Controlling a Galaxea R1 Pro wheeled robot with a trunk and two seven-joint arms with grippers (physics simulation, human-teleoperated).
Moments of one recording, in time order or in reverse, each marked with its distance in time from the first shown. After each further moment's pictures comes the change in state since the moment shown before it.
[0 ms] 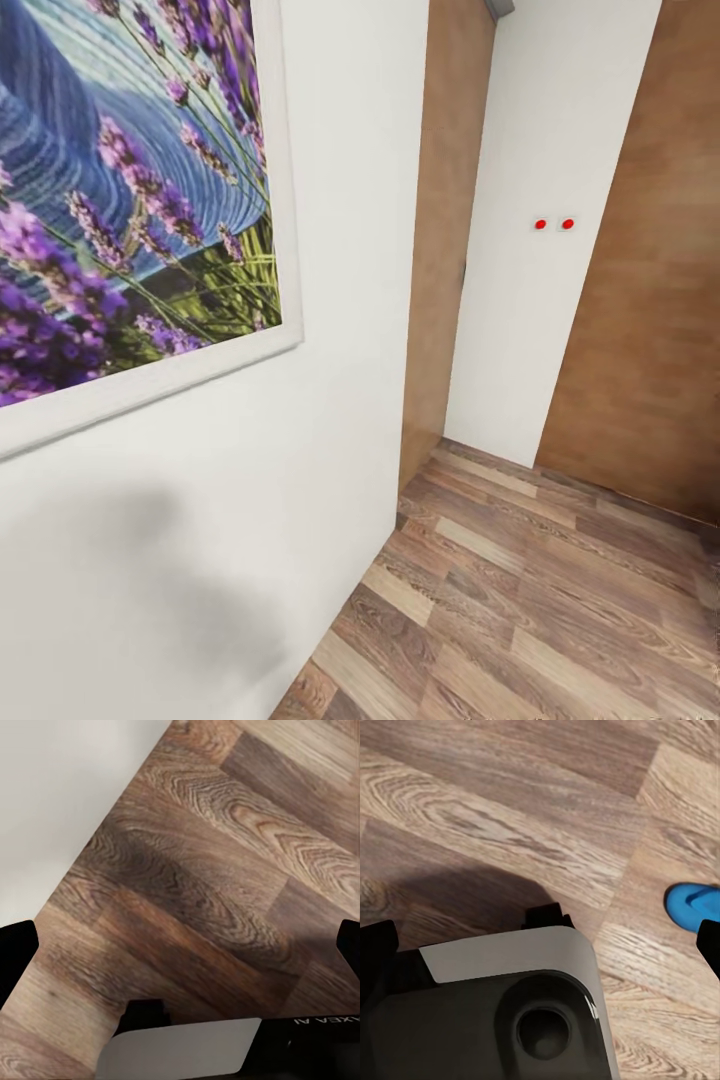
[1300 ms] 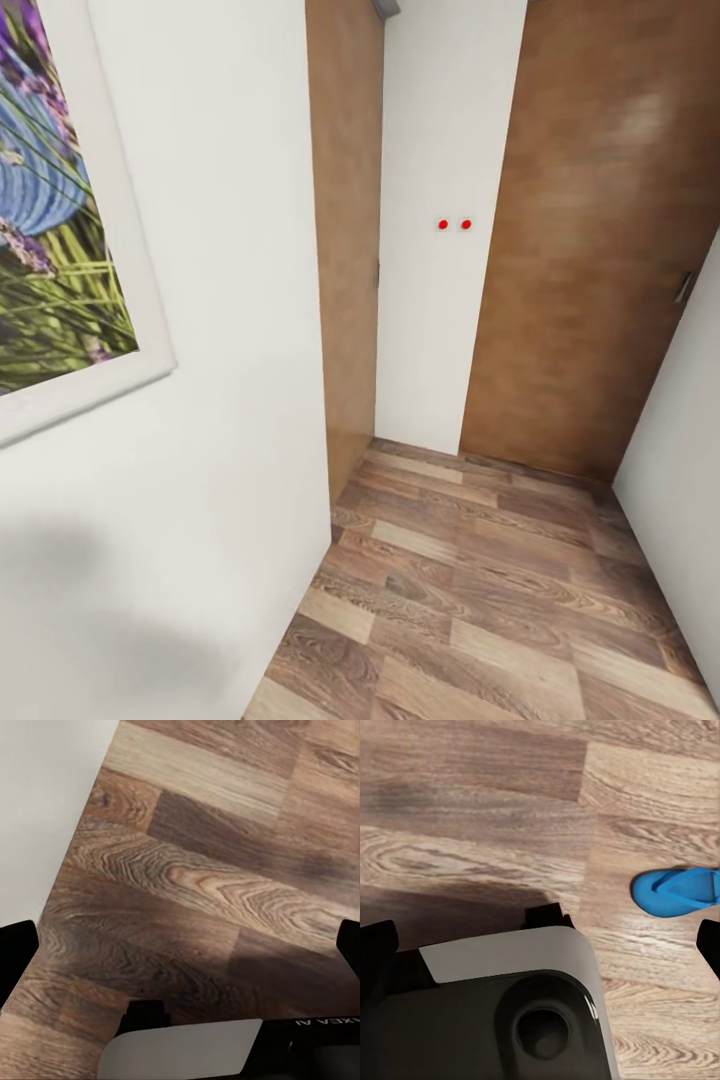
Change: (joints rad) left arm 0.000 0.002 0.001 -0.001 0.001 -0.001 0.000; right arm 0.000 0.000 0.001 0.000 0.001 0.000 0.000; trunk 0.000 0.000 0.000
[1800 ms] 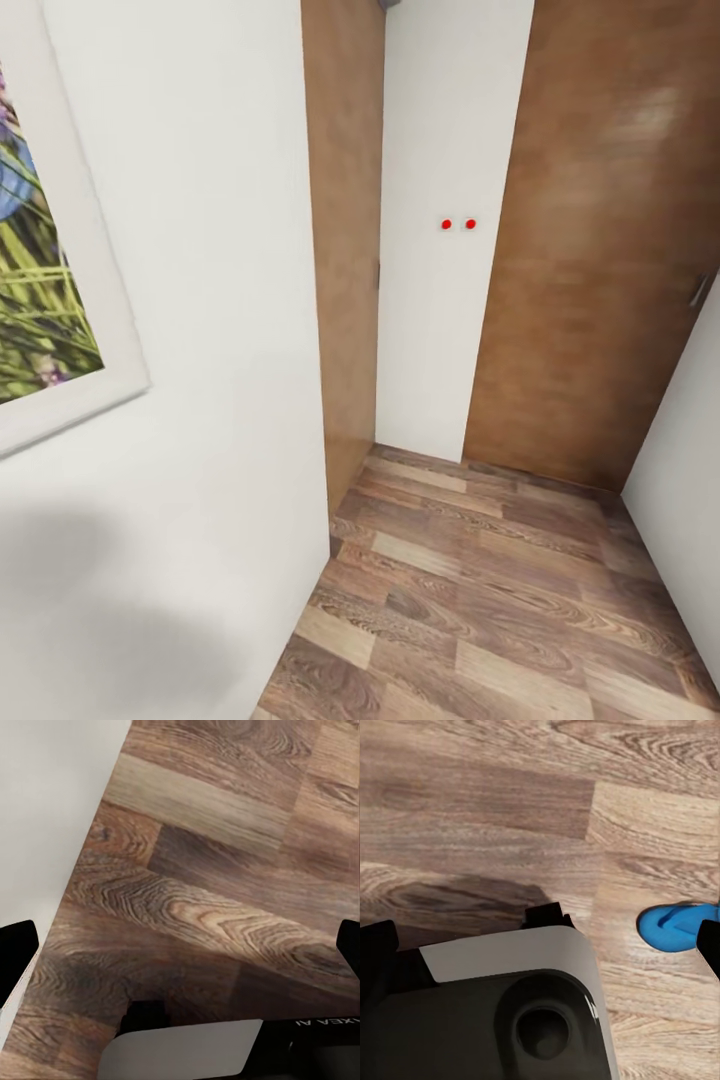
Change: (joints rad) left arm 0.000 0.000 0.000 0.000 -0.001 0.000 0.000; right arm 0.000 0.000 0.000 0.001 0.000 0.000 0.000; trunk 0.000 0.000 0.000
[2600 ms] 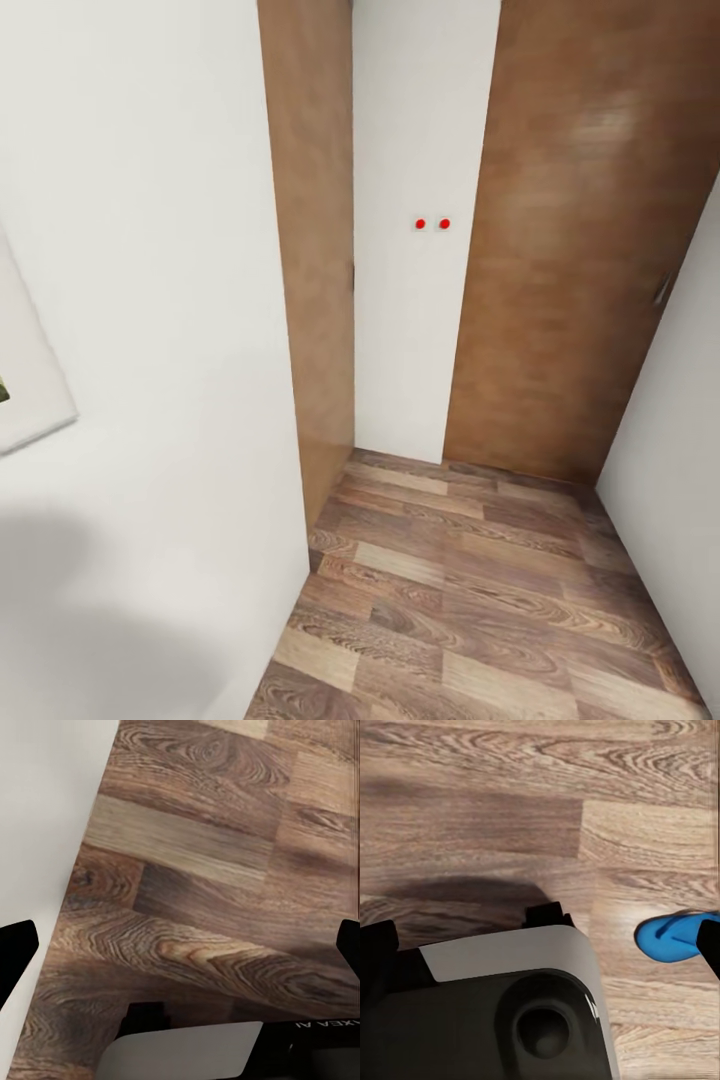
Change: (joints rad) left arm 0.000 0.000 0.000 0.000 0.000 -0.005 0.000; right arm 0.000 0.000 0.000 0.001 0.000 0.000 0.000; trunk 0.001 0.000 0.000
